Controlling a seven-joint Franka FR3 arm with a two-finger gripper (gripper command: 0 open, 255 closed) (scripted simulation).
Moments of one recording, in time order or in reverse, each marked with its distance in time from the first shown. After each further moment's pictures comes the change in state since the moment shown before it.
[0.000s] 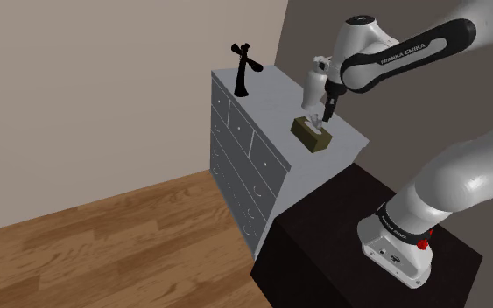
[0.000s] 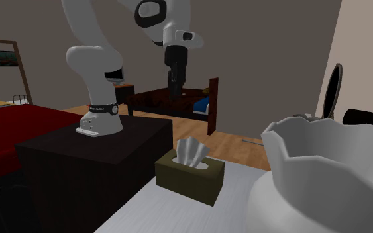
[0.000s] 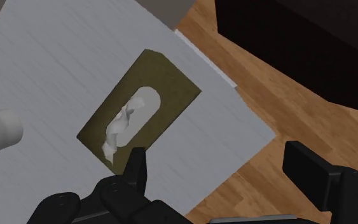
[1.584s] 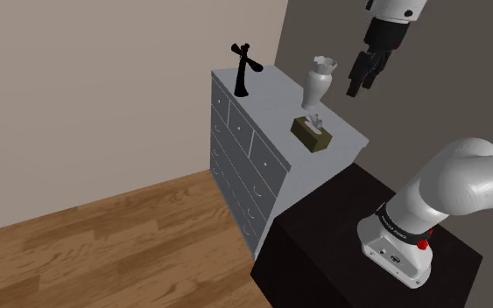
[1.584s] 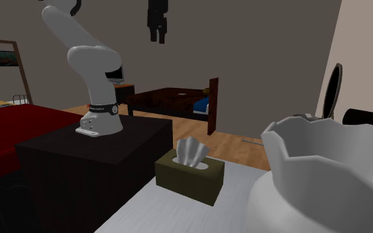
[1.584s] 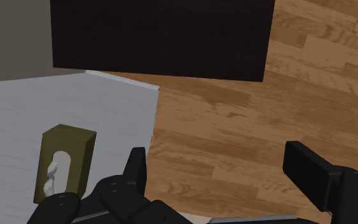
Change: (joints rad) arm 0.099 -0.506 0.183 0.185 0.470 -0.816 0.444
